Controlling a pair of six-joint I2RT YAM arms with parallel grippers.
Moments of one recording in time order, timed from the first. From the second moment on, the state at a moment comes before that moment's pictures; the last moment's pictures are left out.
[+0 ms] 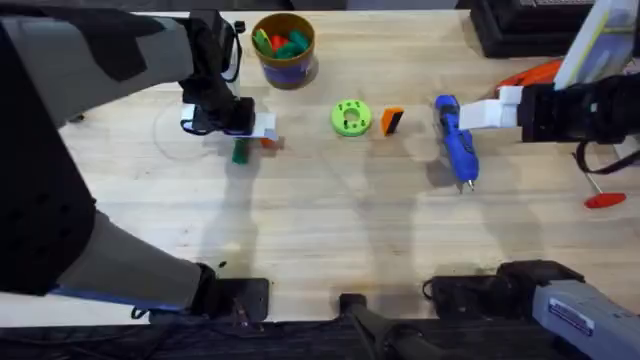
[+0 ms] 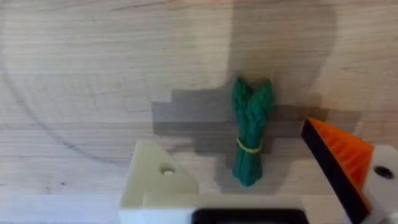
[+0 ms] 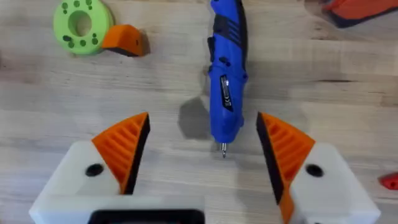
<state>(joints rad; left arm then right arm) -0.09 1.72 1.08 -0.81 -0.02 -0.09 0.00 1.02 1.02 -1.05 -0.08 0.02</state>
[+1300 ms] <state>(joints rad) -0.09 1.30 1.11 -0.95 0.04 -0.08 0.00 1.02 1.02 -1.06 -0.08 0.02</state>
